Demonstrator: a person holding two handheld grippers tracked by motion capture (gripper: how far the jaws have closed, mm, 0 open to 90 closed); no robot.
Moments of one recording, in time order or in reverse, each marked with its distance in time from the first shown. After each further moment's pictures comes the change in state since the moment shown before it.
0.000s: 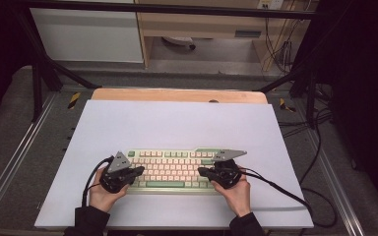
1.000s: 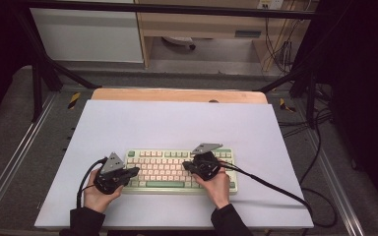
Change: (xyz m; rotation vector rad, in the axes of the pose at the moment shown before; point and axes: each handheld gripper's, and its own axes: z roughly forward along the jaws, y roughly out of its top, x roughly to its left) left arm 0.007 -0.008 -0.006 -0.001 0.005 -0.017; right arm 0.009 0.022 0.054 0.043 -0.032 -0.008
